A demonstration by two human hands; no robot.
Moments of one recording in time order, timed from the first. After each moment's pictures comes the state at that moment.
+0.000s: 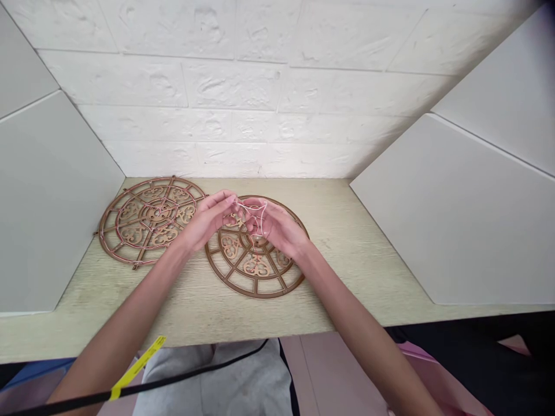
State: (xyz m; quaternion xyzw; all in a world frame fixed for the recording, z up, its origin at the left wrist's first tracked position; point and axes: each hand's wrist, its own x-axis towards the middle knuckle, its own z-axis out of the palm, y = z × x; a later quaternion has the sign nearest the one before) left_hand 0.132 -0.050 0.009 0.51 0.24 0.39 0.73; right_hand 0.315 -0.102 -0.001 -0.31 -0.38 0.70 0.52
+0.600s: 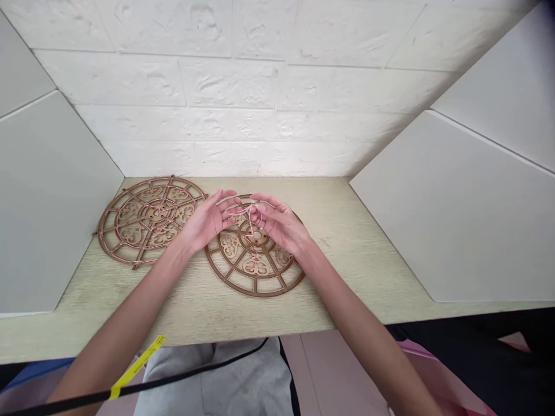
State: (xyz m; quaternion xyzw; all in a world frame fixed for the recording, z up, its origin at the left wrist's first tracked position) left_hand 0.133 -0.040 -0.001 0.33 0.25 0.37 0.83; right_hand 0.319 -0.098 -0.003 -0.31 -0.34 0.67 0.58
